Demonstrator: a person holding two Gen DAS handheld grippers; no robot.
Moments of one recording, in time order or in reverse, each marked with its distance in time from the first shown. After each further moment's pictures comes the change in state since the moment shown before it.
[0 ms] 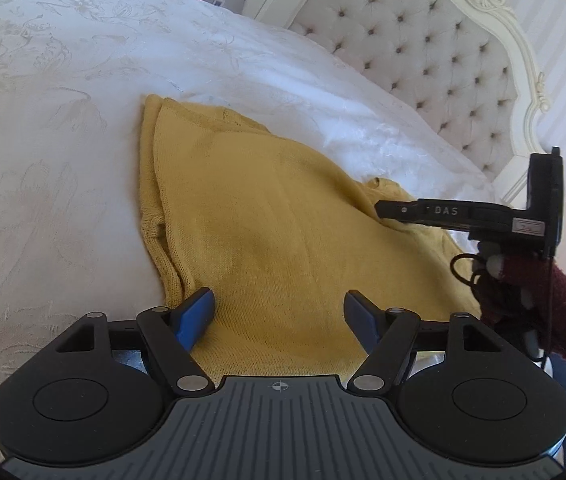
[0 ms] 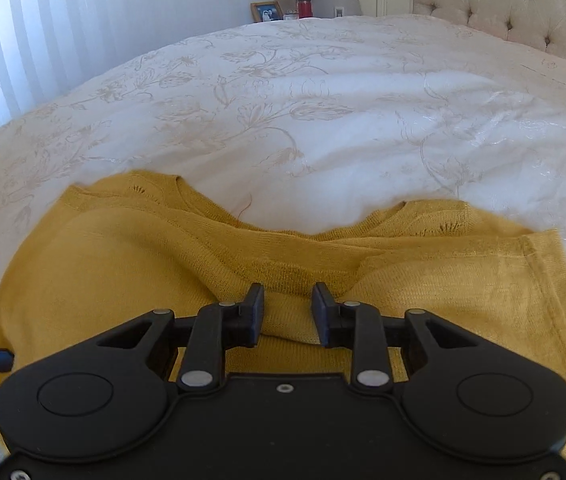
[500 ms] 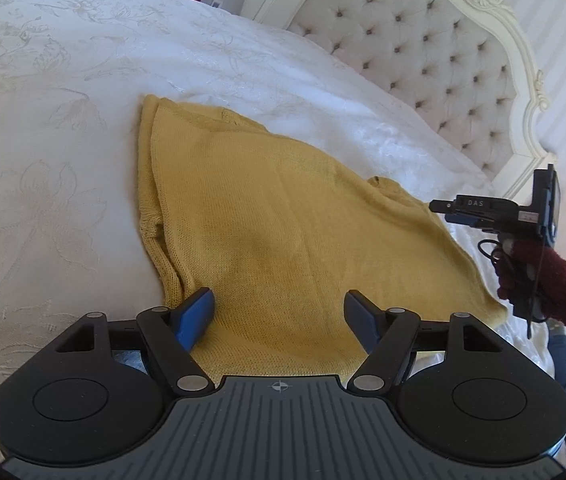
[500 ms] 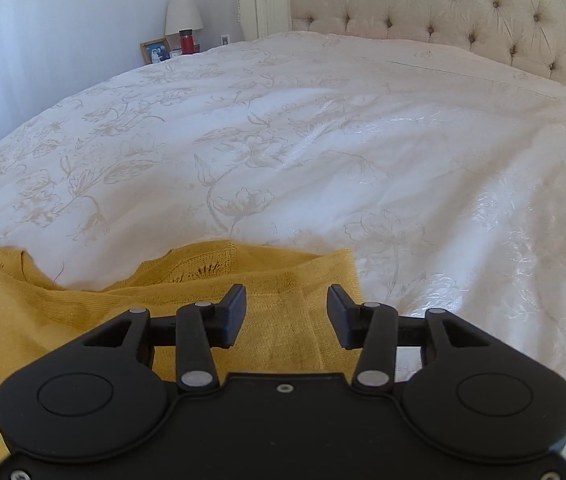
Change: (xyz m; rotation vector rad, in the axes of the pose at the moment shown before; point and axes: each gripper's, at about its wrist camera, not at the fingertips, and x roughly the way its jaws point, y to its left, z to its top) left arm 0.002 0.002 -0.002 0.009 -0.005 -0.001; right arm -0.024 -0.124 0.013 0.160 -0.070 -0.226
